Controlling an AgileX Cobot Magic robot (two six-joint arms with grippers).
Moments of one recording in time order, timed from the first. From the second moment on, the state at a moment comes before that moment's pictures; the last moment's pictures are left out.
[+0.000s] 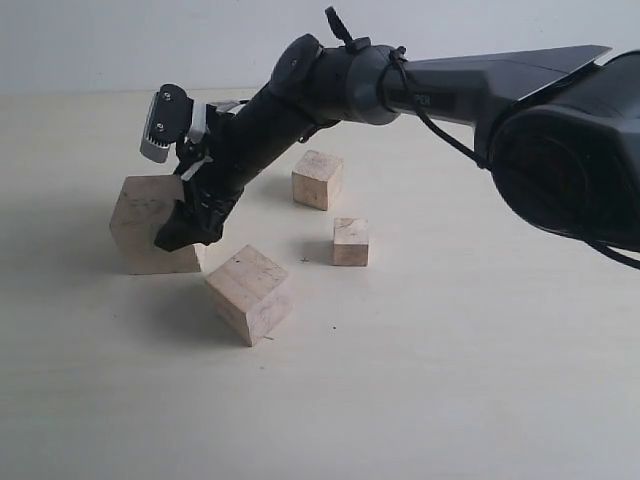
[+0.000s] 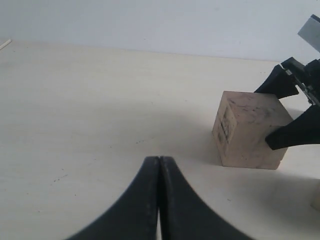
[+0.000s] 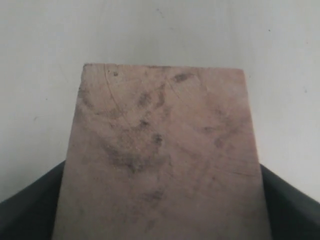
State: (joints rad) left arm -0.04 0.01 0.00 -0.01 0.37 -0.06; right arm 0.77 2.49 -1.98 0.85 0.85 -1.44
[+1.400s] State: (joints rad) left arm -0.04 0.01 0.00 -0.01 0.37 -0.06; right arm 0.74 2.44 -1.98 0.63 0.95 -1.24
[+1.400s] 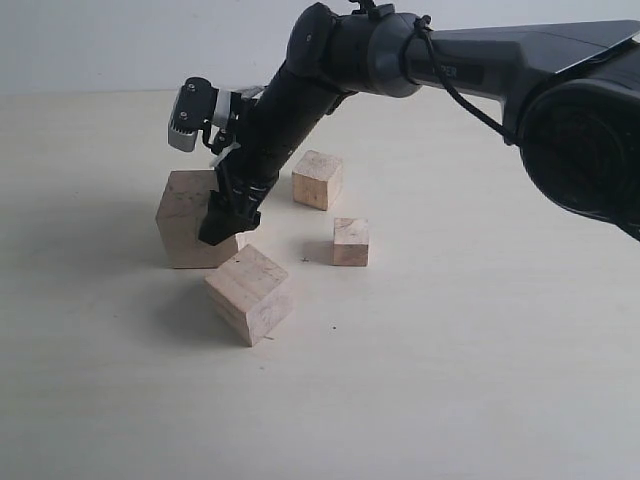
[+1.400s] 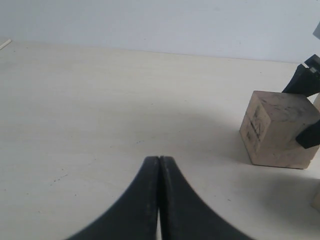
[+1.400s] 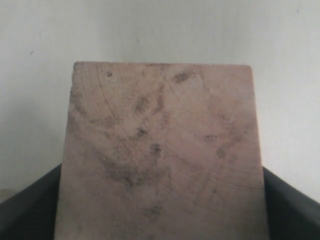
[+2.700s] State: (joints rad) left arm -0.04 0.01 0.00 -0.01 0.37 -0.06; right arm 0.78 2.17 -1.79 0.34 1.22 -0.33
